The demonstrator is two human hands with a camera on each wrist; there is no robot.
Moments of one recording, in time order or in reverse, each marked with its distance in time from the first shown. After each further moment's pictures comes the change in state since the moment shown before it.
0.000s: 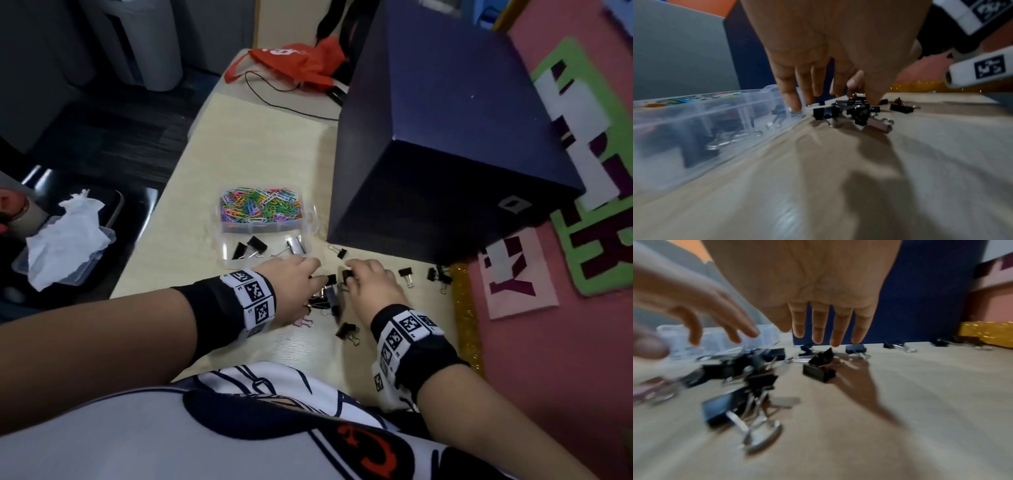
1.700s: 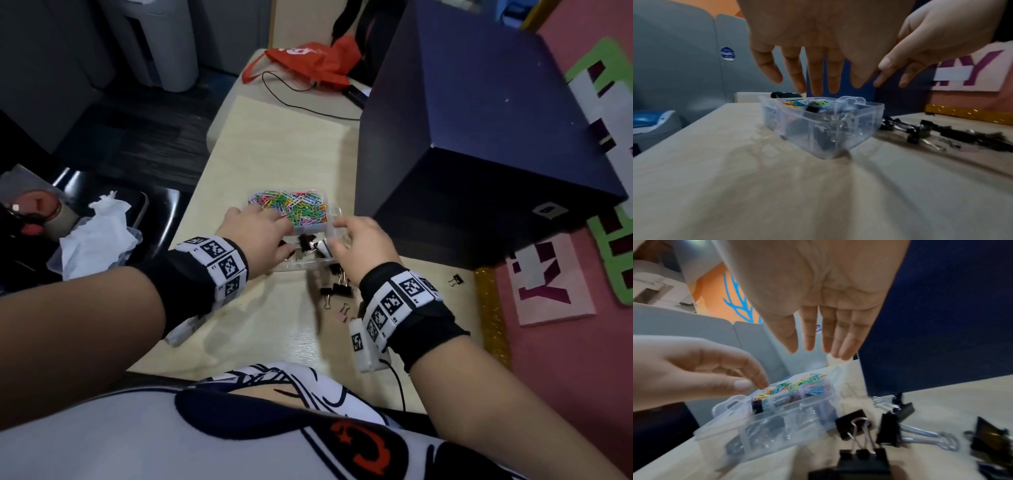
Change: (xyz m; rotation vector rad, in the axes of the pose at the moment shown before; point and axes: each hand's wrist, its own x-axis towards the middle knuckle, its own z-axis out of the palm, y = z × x) left_hand -0.040 -0.083 -0.024 -0.096 0.207 -0.397; right_hand 0.026 -0.092 -0.042 0.229 0.098 -0.064
